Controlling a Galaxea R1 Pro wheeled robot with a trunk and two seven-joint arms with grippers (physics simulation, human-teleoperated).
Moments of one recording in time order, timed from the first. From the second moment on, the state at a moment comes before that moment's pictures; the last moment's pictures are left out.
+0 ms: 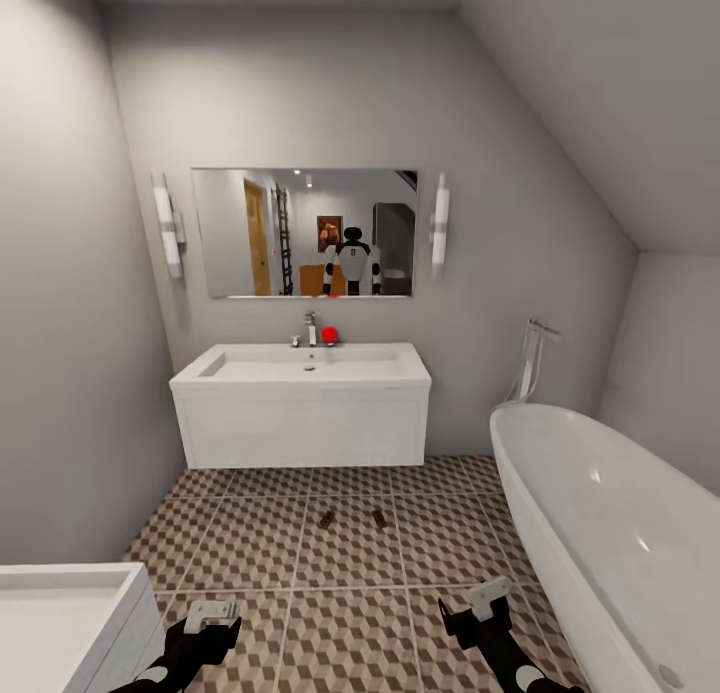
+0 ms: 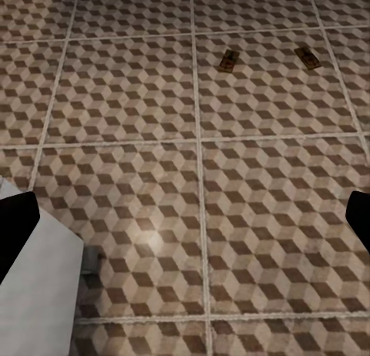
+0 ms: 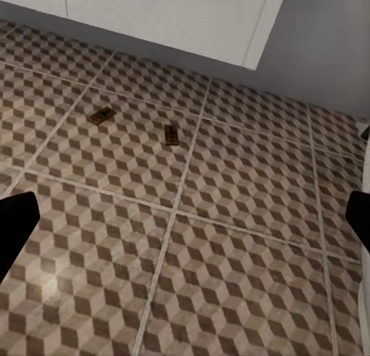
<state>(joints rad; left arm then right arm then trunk) -0.58 0.07 -0.54 0.07 0.55 -0.37 -0.08 -0.55 -0.01 0.25 -0.02 0.04 -0.55 -0.01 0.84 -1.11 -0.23</state>
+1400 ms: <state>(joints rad) -0.58 0.07 -0.54 0.07 0.55 -0.37 -0.08 -0.55 0.00 0.25 -0.02 0.04 -0.55 -0.01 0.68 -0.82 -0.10</state>
